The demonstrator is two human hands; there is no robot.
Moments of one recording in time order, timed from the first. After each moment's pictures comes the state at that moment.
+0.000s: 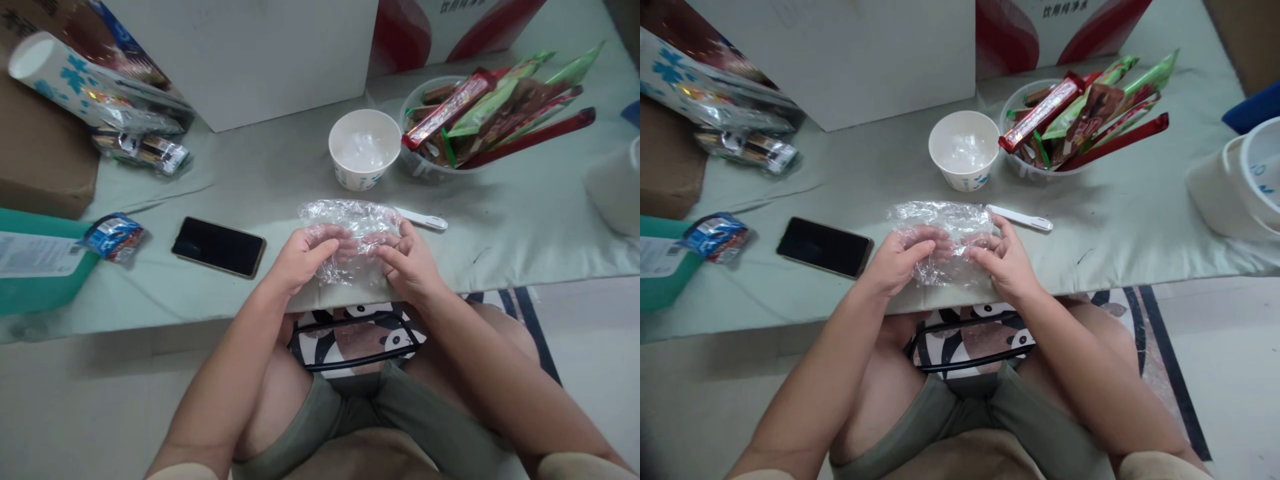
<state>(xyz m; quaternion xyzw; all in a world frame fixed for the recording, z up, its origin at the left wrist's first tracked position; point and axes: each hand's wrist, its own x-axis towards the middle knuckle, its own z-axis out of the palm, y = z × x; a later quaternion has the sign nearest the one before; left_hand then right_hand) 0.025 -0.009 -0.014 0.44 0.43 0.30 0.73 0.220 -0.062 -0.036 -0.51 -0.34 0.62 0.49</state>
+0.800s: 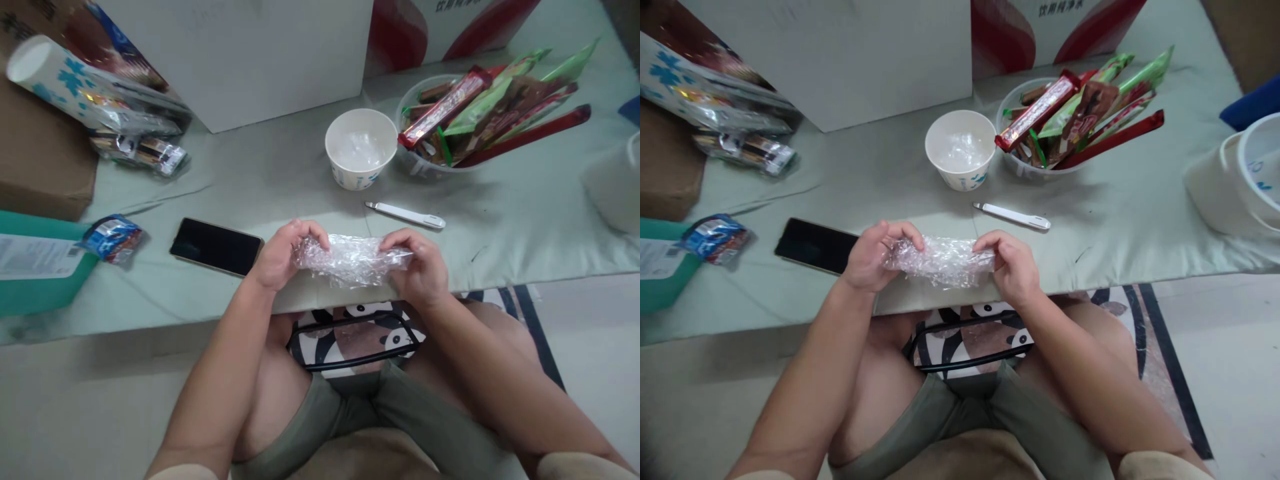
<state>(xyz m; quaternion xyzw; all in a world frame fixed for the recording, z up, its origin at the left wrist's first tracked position) 0.004 0.006 -0.003 0.49 0.37 0.32 0.72 0.222 -0.068 -0.029 -0.51 -0.37 0.51 0.59</state>
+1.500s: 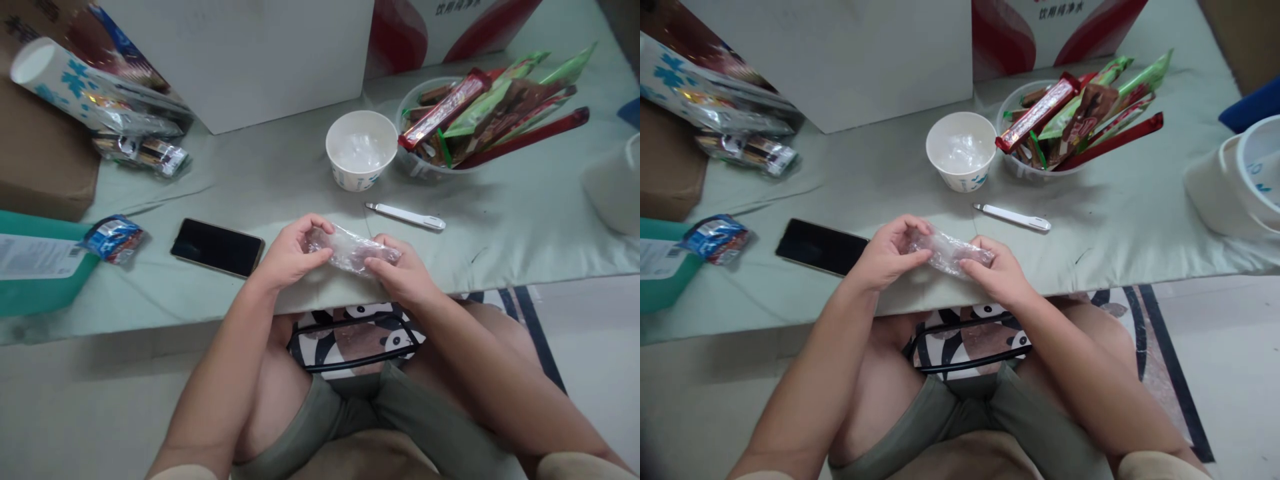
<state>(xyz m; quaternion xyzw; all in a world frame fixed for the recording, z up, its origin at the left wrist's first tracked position) 0.008 0.007 -0.014 0.63 0.41 0.31 0.59 0.217 -0.070 -0.032 -0.53 -0.41 0.59 0.45</state>
